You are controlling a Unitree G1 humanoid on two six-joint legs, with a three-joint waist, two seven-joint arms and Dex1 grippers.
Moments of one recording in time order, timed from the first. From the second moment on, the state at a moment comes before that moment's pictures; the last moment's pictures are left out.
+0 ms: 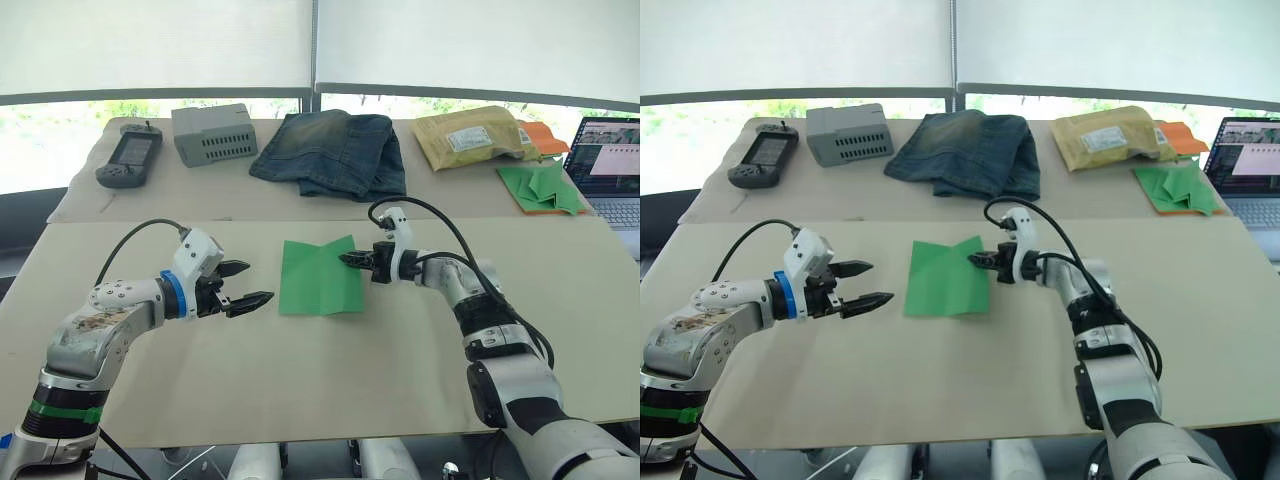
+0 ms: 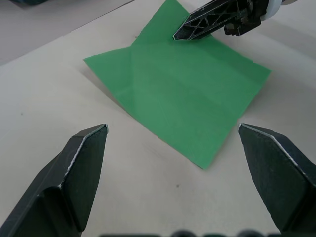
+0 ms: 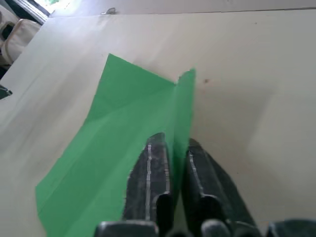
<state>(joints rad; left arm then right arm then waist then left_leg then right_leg) -0.26 0.75 0.06 -0.27 -0.51 0.72 -0.86 -0.80 -0.31 0.04 0.58 0.37 0.74 0.86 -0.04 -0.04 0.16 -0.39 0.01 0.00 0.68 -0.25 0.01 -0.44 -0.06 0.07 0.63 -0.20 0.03</state>
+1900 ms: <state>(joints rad) -0.38 0.58 -0.37 -0.12 -0.29 0.52 -1.02 -0.12 -0.86 0.02 -0.39 0.37 0.69 0.83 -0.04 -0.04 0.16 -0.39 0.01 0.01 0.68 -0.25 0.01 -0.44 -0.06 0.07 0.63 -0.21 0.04</state>
